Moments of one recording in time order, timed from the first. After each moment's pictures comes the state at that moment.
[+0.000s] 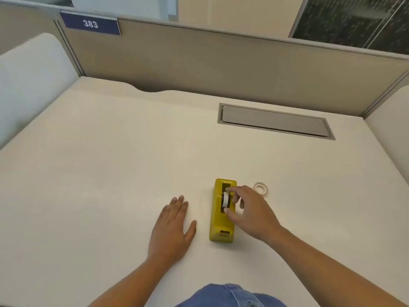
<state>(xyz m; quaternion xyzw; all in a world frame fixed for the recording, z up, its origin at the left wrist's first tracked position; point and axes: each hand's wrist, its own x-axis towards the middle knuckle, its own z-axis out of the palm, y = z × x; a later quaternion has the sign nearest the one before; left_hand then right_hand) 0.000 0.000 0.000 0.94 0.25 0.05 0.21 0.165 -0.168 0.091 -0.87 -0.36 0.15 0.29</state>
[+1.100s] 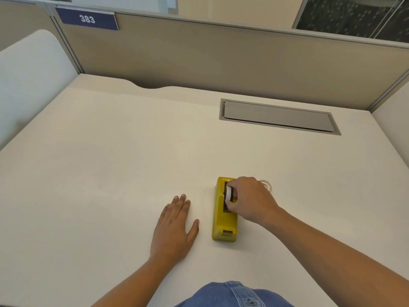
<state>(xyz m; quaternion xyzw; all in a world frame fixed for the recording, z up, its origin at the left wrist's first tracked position) 0.001 0.000 -0.003 0.95 0.25 0.07 0.18 0.183 -0.135 0.112 -0.89 -0.41 0.16 0.12</state>
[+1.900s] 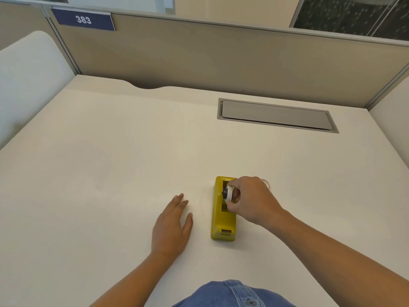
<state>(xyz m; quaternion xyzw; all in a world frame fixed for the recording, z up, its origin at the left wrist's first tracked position) 0.007 -0.002 0.020 0.90 0.28 0.14 0.30 0.177 -0.144 0.123 -0.89 -0.37 0.17 0.19</state>
